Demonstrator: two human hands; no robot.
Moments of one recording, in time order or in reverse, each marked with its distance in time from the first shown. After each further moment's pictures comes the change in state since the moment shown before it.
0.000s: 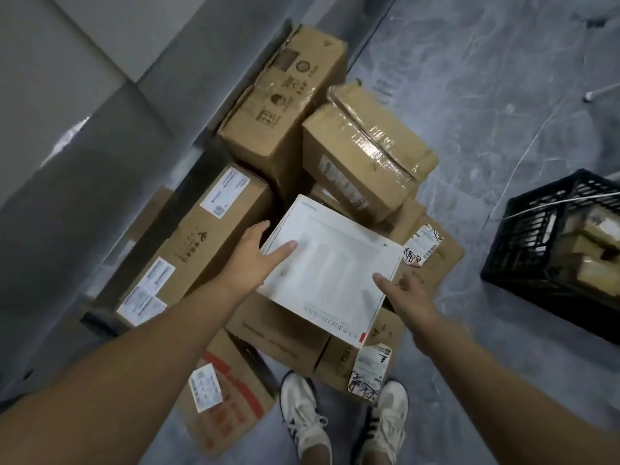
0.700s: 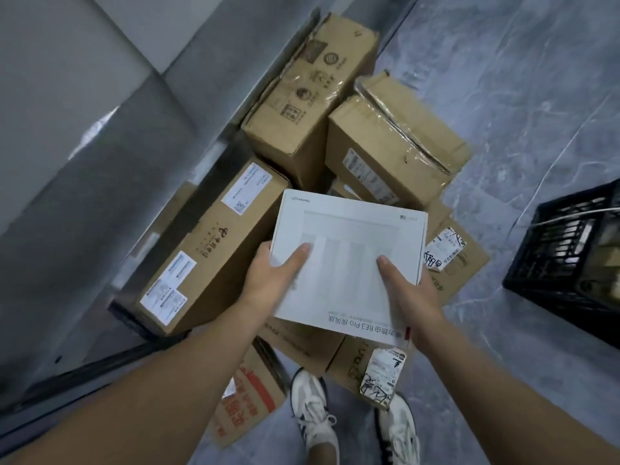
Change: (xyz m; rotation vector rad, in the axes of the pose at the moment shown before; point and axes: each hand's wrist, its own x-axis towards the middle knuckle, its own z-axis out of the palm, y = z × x) left_hand -0.015 -0.019 0.018 -0.458 0.124 -0.169; right_hand 0.001 -0.015 0.030 0.228 0.038 -0.117
